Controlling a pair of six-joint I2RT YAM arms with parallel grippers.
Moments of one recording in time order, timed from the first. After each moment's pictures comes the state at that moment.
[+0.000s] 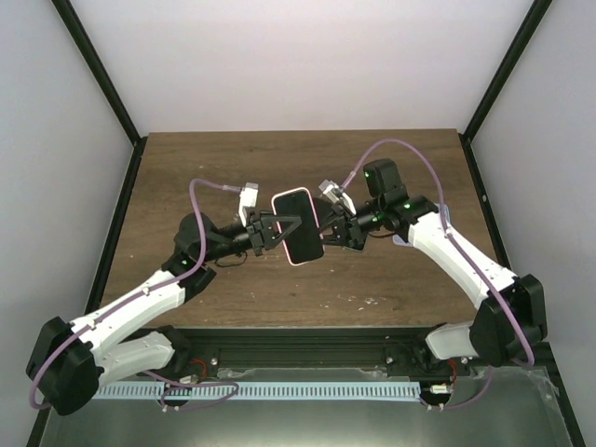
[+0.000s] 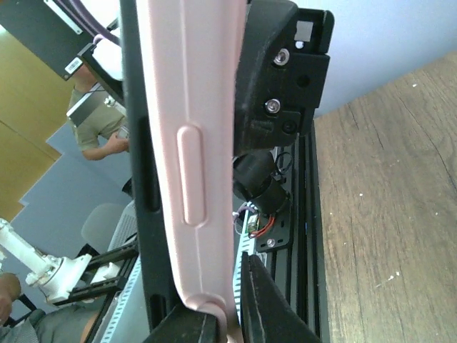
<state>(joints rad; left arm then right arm) -0.69 1.07 0.63 0.61 0.64 -0.86 0.48 1.37 1.13 -0.50 -1.41 -0.11</state>
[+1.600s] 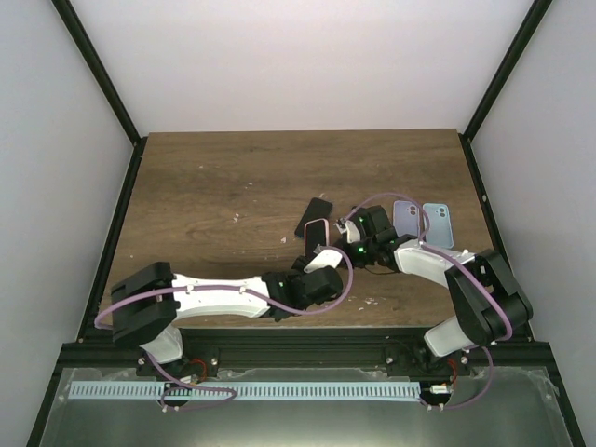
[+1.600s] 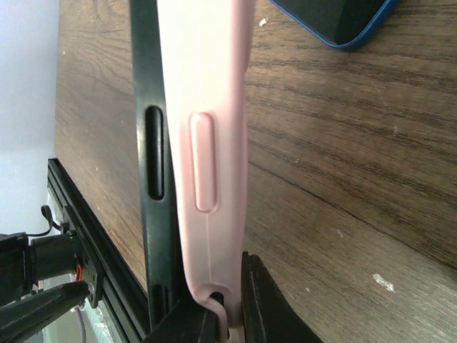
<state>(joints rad) -1.28 1.61 0.95 -0.24 -0.60 -0.41 0.46 1.48 0.66 -0.08 -0.68 0.52</state>
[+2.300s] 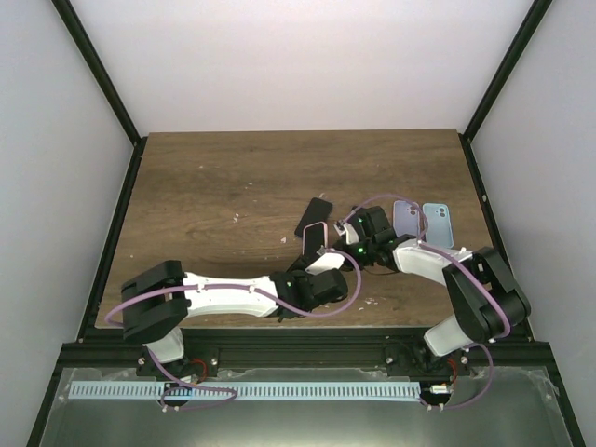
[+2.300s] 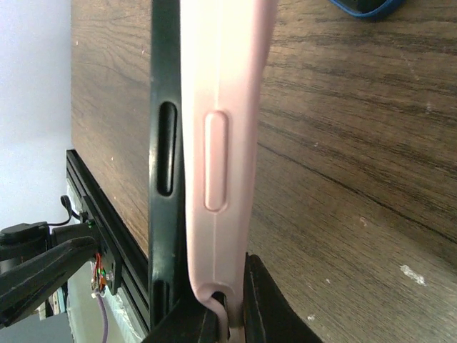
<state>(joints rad) -1.28 1.68 1.01 -0.33 -0.70 -0.34 0.46 1.49 0.66 -0.08 -0.74 0.54</state>
